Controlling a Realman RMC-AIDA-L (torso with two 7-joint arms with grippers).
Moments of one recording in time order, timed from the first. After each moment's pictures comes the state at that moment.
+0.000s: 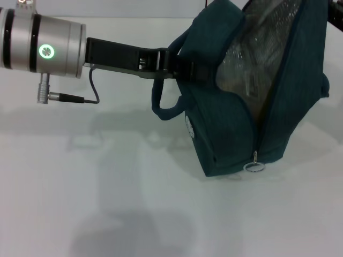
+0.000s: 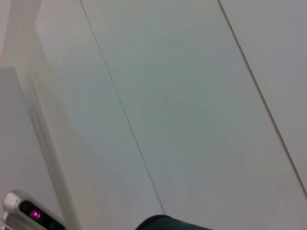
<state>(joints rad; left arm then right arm) -0.60 -2.08 1.00 1.10 1.85 1.66 -2.53 0.54 1.97 -0.84 -0.58 -1.35 -1.52 1.46</state>
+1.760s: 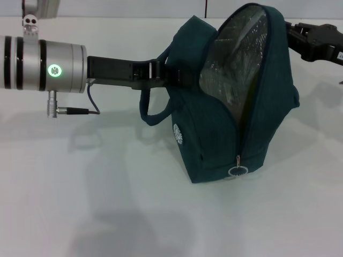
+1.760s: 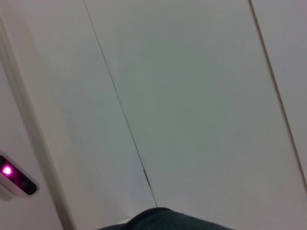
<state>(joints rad) -0.59 -2.08 1.00 0.91 1.87 1.51 -2.45 0.63 2.00 -0.89 -0.52 -1.47 -1.32 1.40</state>
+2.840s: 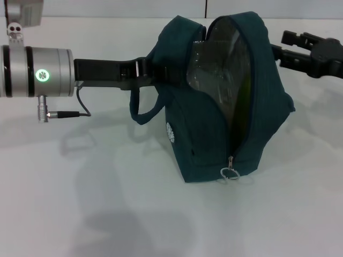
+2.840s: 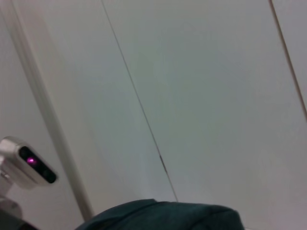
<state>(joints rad) -0.55 -2.08 0.95 0.91 1.87 1.50 -2.45 0.58 1.98 -0.93 -0.54 -1.47 -1.39 1.42</state>
